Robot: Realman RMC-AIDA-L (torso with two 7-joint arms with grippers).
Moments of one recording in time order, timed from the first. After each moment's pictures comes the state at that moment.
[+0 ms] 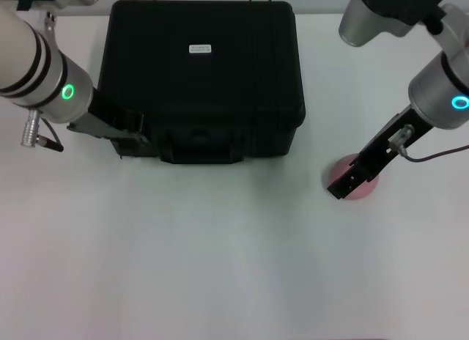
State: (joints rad) left arm -0.60 -2.05 1.53 1.40 -0.44 -1.44 -0.13; right arm 0.69 2.07 -1.45 -1.34 0.56 1.73 -0.44
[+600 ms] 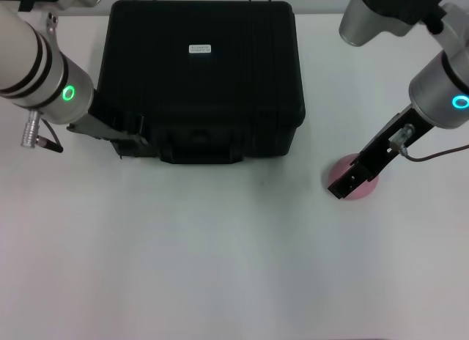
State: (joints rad) left arm -0.60 -2.05 1.53 1.40 -0.44 -1.44 -0.12; right arm 0.69 2.07 -1.45 -1.34 0.56 1.73 -0.44
